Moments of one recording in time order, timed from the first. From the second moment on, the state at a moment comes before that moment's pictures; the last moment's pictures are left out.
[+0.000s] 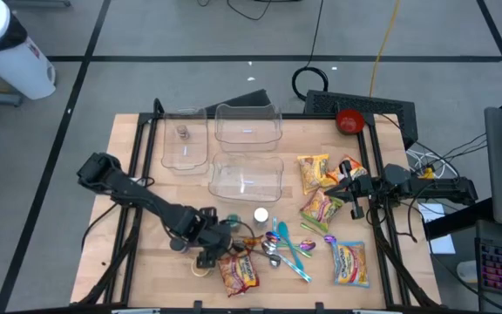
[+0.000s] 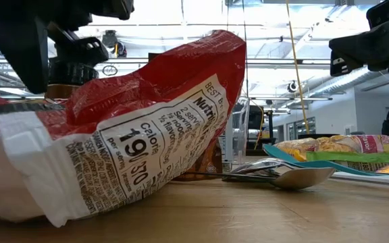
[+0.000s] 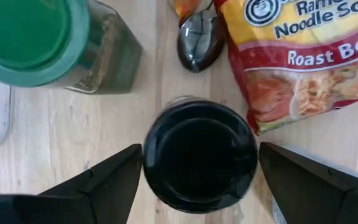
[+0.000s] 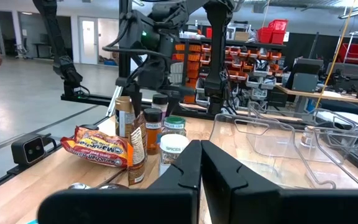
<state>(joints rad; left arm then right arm) -0.47 1.72 1.23 -0.81 -0.05 -0.49 0.00 0.01 0.01 0.07 -0.19 -0.07</state>
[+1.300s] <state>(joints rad) -0.44 1.69 1.24 -0.75 -0.03 -0.39 0.00 0.01 0.01 0.07 -0.18 -0.07</state>
